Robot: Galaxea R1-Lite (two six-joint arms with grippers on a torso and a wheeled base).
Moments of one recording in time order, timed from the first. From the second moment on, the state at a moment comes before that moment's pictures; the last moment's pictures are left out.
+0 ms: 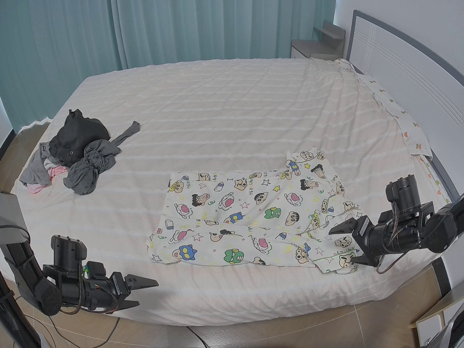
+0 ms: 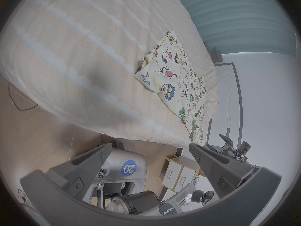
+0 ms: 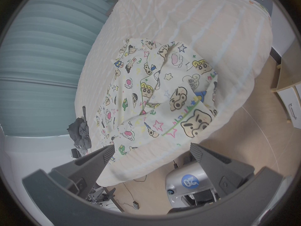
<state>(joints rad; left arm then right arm) -0.07 1.92 -0.11 -0.94 -0.60 -0.75 0.28 1.77 -0.63 -0.31 0.19 1.00</state>
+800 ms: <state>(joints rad) -0.07 1.92 -0.11 -0.94 -0.60 -0.75 0.18 2.04 -0.59 -0.58 0.18 0.99</state>
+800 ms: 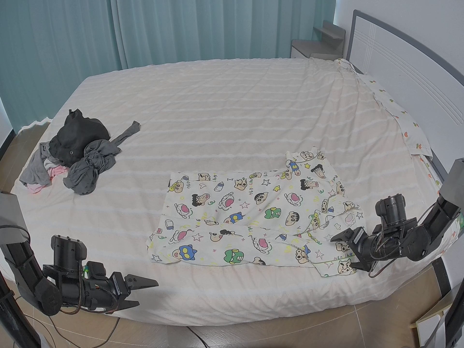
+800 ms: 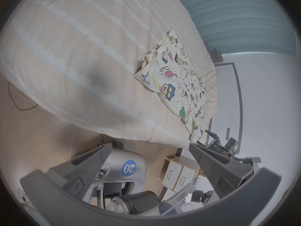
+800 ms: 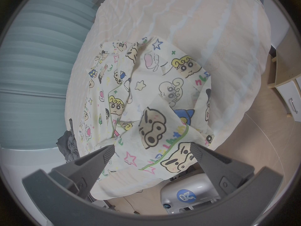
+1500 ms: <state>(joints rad) -0.07 1.92 -0.11 -0.94 -0.60 -0.75 0.38 1.94 -0.61 -0.57 0.18 0.99</state>
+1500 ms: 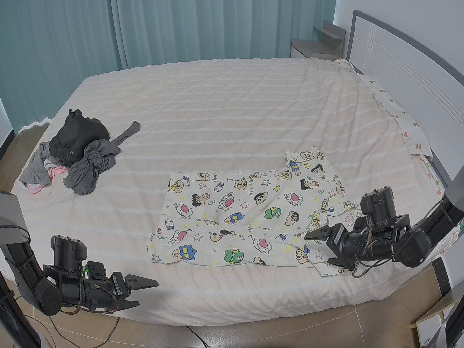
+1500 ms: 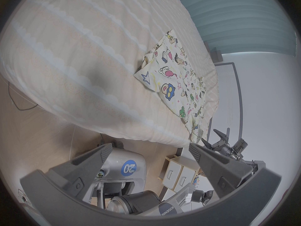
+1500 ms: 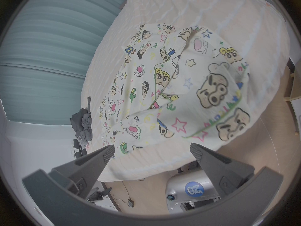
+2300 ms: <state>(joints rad) -0.11 1.92 -0.11 -0.94 -0.60 -0.75 0.34 2.10 -0.74 -0.60 0.19 0.99</state>
